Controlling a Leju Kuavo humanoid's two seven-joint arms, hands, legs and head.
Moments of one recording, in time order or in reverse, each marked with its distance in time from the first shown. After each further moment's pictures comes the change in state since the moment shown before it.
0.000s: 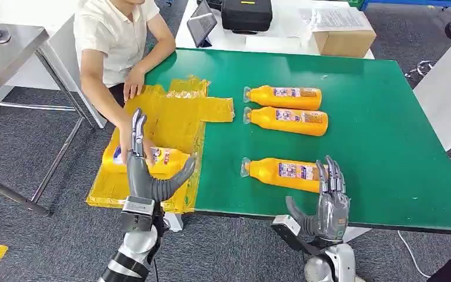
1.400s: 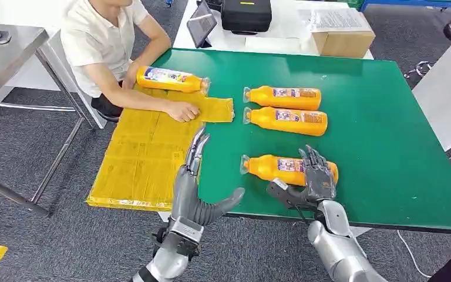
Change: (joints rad) left arm -0.006 -0.005 -0.279 0.064 0.000 0.000 0.106; right arm -0.476 -0.255 0.267 0.787 0.154 0.115 0.458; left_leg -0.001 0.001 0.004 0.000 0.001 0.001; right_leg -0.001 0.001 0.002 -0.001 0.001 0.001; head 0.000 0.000
